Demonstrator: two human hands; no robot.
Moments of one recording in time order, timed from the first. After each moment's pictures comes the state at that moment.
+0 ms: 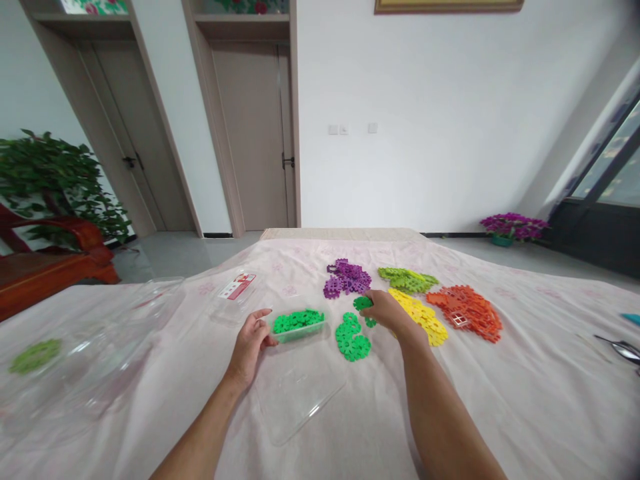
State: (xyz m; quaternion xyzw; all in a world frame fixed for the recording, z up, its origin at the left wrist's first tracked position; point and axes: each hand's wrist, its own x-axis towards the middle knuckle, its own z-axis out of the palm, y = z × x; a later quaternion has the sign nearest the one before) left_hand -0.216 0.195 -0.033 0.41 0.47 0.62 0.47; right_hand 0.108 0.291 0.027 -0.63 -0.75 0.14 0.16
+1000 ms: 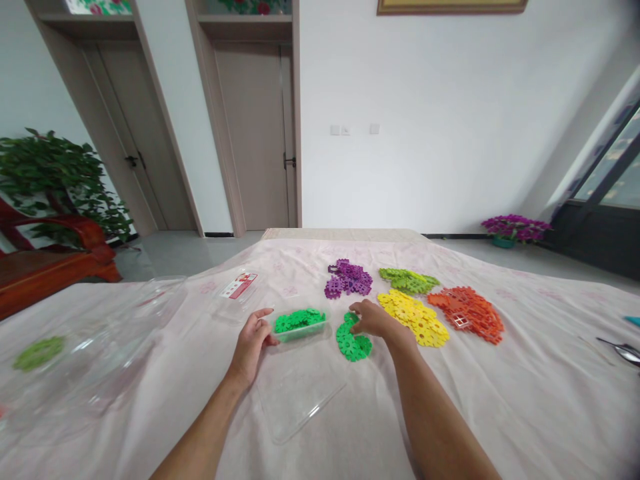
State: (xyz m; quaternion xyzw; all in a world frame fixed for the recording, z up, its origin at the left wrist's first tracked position) left_hand -0.217 0.197 -0.036 0.40 0.47 0.63 0.47; right_hand 0.092 0.299 -0.005 -0.58 -0.79 0.16 0.05
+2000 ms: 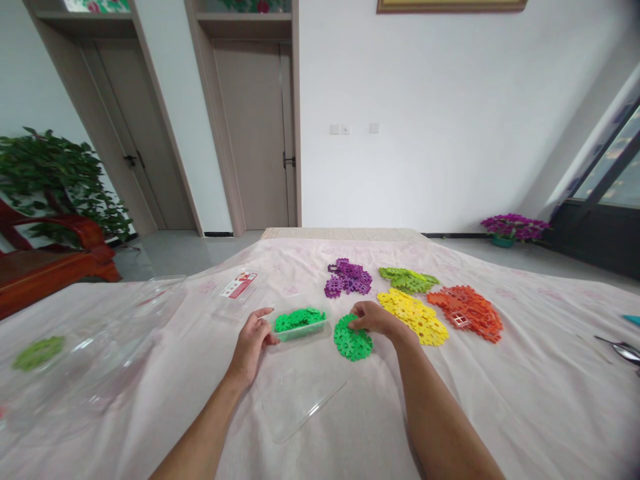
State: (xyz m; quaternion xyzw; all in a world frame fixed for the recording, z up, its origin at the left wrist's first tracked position) left_hand -0.216 0.196 -0.032 0.39 0.48 0.63 0.47; right_hand 0.101 0.301 -0.016 -0.56 -0.71 0.39 0.19
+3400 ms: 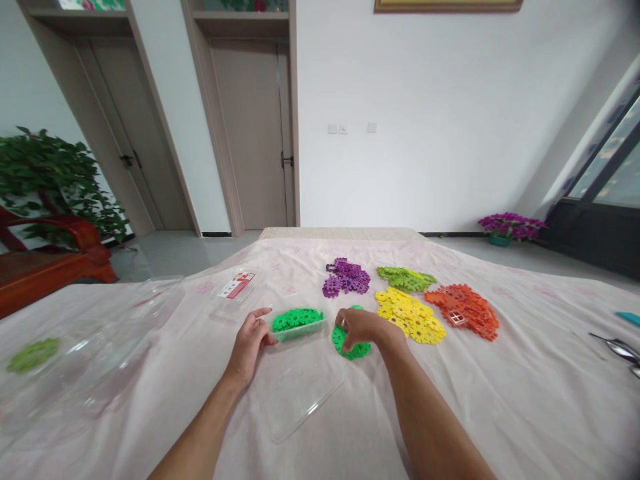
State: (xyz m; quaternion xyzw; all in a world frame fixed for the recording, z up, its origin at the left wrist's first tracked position) left_hand -0.215 0.195 -0.032 0.40 0.48 0.62 0.47; right_hand 0.070 0.274 0.011 -0.55 -0.80 0.24 0.00
